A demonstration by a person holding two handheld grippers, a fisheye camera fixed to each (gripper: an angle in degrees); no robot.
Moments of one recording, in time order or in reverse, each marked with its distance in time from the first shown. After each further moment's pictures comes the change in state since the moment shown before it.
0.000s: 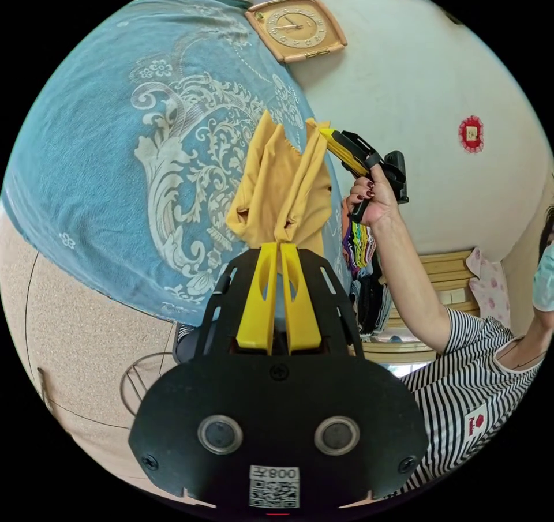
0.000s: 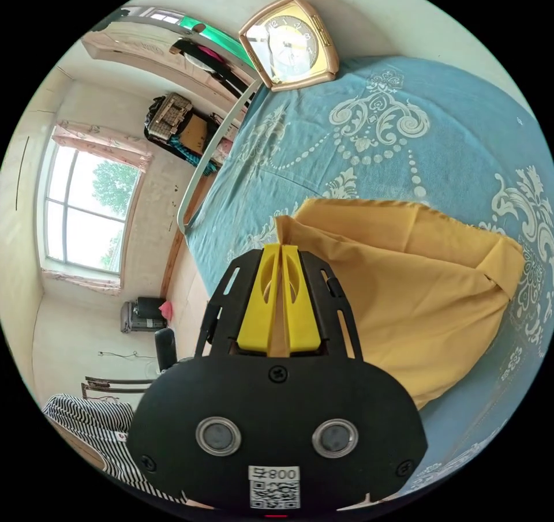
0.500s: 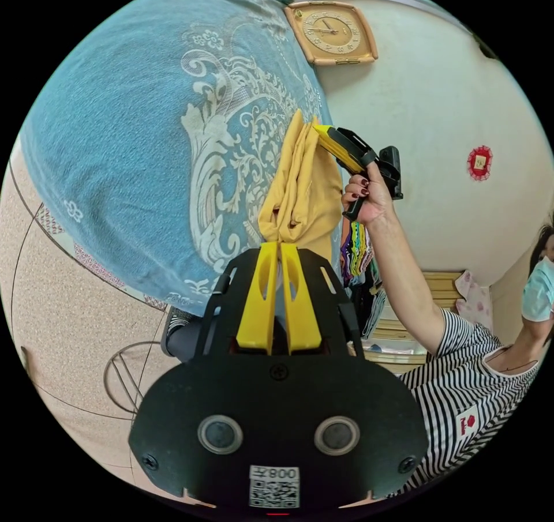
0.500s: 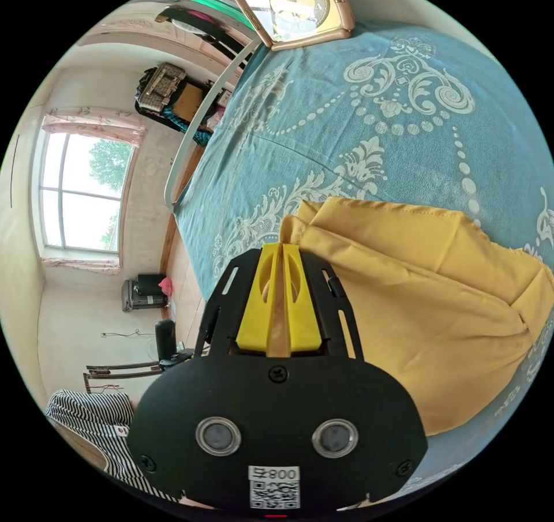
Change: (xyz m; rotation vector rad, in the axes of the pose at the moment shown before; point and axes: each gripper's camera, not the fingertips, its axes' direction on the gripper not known) left arm -0.129 0.029 -0.012 -0.006 0.061 -0.118; right arm -0.064 -0.076 0.071 -0.140 -0.034 -0.025
